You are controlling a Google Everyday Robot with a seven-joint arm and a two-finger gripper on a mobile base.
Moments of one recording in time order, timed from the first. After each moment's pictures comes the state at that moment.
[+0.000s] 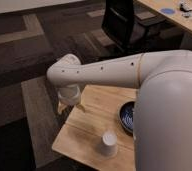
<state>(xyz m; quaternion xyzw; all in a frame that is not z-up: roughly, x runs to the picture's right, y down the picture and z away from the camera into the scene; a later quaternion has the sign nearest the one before) -0.106 0.100 0.704 -0.26 0.23 0.64 0.68</state>
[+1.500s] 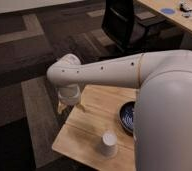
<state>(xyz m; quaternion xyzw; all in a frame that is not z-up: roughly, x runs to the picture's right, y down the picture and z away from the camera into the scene) -0.101 0.100 0.702 -0.26 0.23 0.64 0.68</state>
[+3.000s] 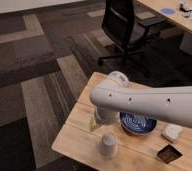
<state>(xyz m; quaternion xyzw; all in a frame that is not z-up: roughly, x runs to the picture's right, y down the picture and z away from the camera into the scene) 0.046 0.159 0.632 -0.24 0.20 0.61 0.73</state>
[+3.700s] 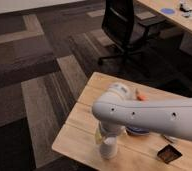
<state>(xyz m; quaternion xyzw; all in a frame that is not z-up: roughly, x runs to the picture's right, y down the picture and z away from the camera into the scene) 0.075 0.209 0.621 -0.24 0.22 0.57 0.75</state>
